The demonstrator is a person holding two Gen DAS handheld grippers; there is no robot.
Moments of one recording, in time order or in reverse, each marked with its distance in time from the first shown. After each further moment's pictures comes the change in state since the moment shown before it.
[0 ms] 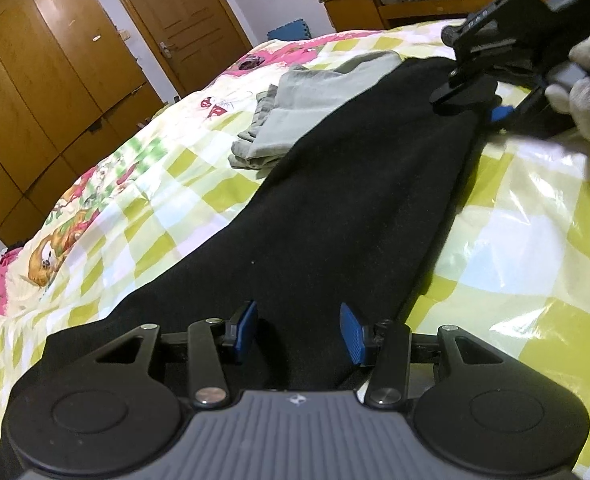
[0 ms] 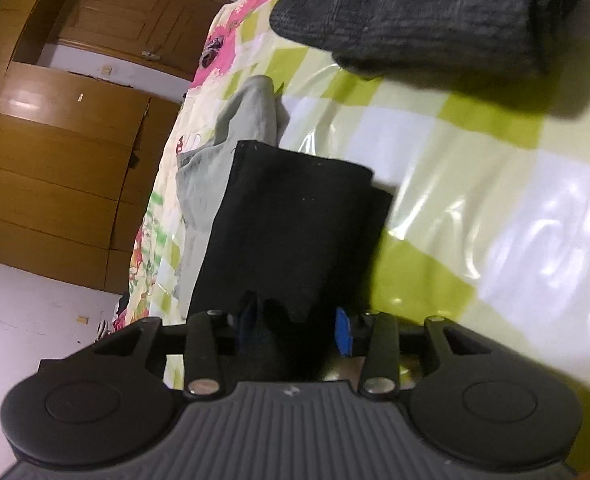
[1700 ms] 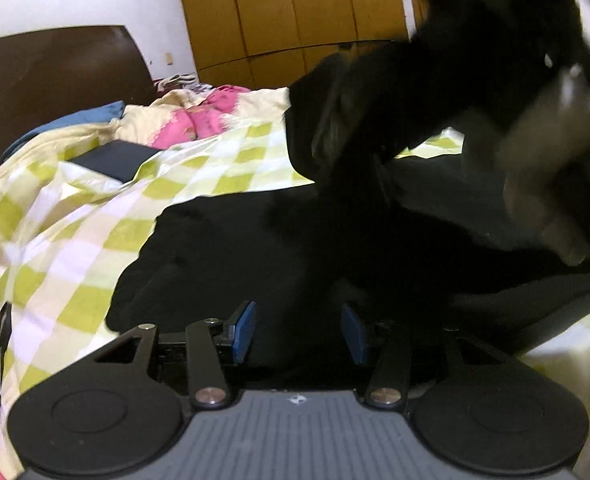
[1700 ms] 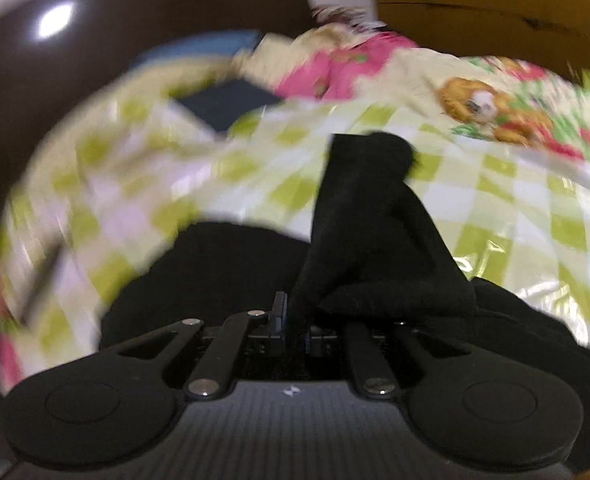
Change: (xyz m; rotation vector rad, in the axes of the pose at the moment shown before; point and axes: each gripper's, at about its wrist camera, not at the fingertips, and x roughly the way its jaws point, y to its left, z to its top) left arm -0.138 0.227 -0.245 -0.633 0.056 0.383; right arm 0.136 0.309 -0.509 -1.562 0.509 0.155
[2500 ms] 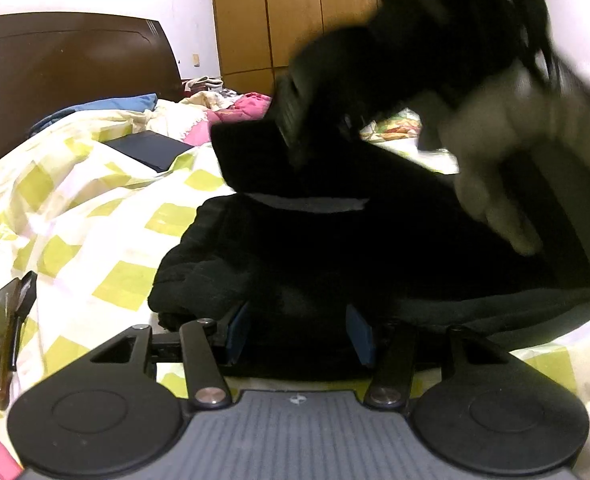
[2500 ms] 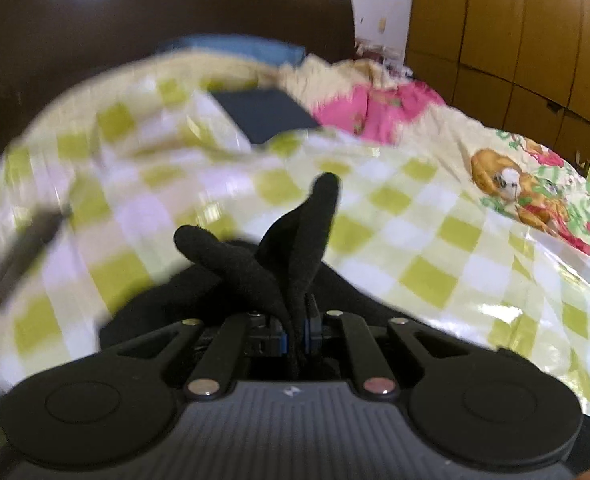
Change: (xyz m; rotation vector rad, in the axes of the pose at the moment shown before) left arm -0.025 0.030 -0.024 -0.086 -0.052 0.010; right arm 0.005 0.062 0.039 -0.052 -0.140 -0.018
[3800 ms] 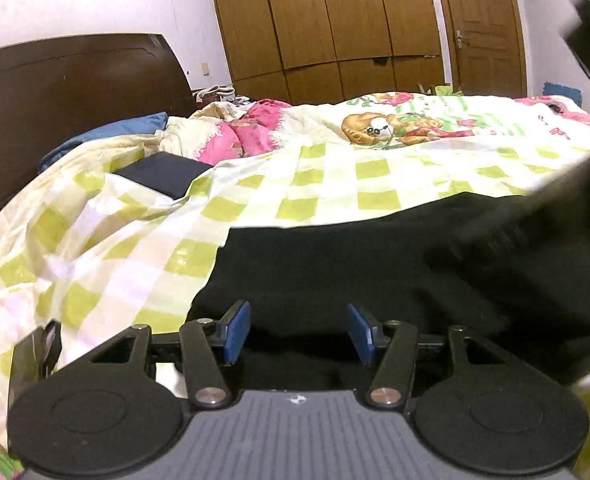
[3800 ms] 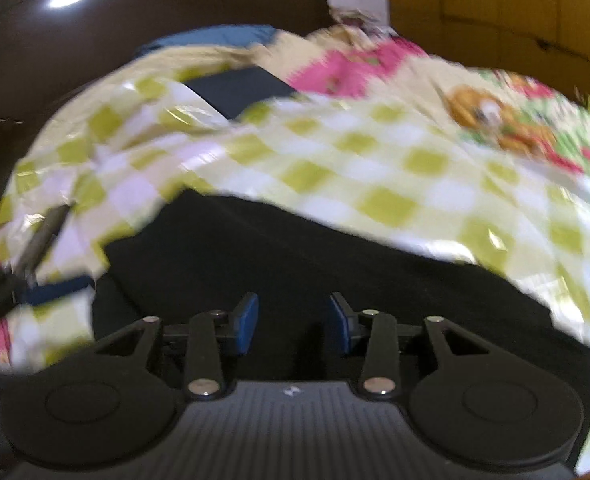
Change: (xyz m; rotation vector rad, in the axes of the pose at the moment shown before) left arm 0.016 -0.007 0.045 0.076 0.007 0.092; right arm -0.024 -0.077 -0.061 0.131 0.150 0.036
